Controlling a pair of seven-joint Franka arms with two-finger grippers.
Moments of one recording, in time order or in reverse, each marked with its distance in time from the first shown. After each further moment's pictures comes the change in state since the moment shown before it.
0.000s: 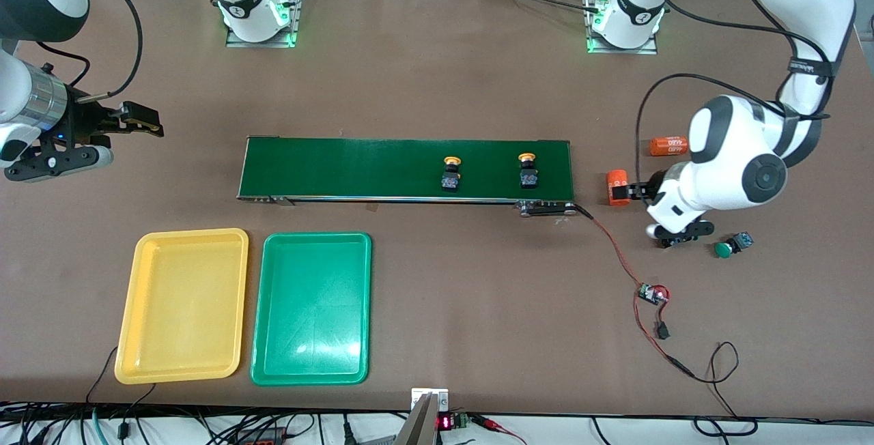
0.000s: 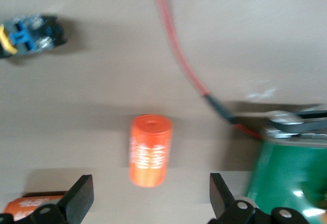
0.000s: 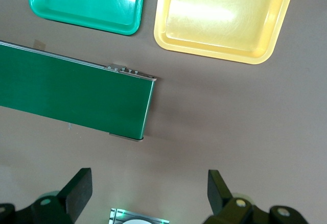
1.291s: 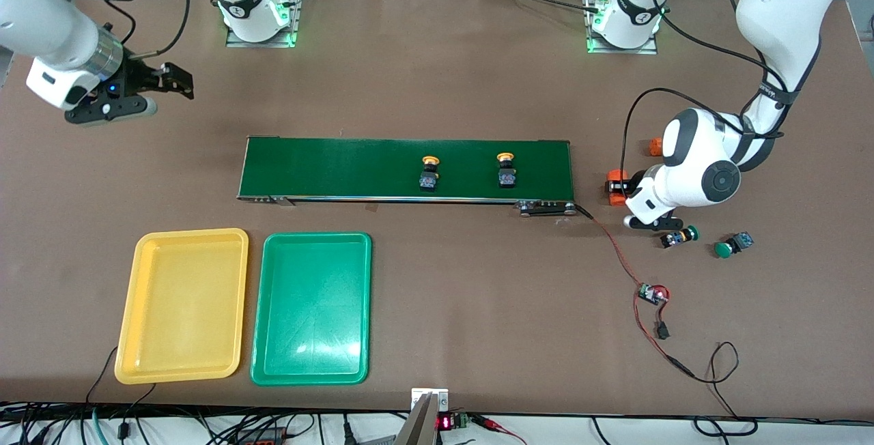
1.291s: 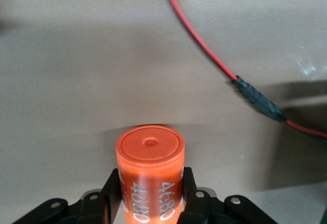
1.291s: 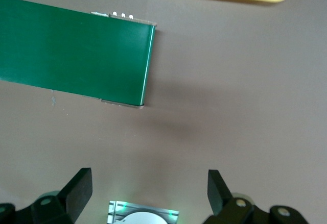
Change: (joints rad) left arm 0.003 0.076 -0.011 -0.137 0.037 0.225 0.155; right arm 0.006 -0.386 0.002 -0.597 0.015 0.238 0.067
